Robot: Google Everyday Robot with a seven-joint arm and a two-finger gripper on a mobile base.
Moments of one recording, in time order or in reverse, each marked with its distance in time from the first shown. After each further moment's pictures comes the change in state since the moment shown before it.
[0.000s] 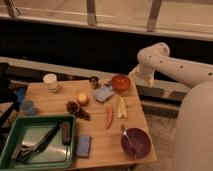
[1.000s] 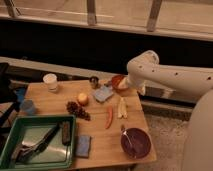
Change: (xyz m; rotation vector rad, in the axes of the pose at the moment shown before) arm 0.097 0.025 -0.006 -0.006 0.070 -0.222
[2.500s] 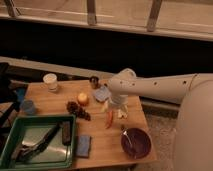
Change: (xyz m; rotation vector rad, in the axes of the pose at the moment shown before) arm 0.137 0.055 0.048 -0.034 0.267 -0.290
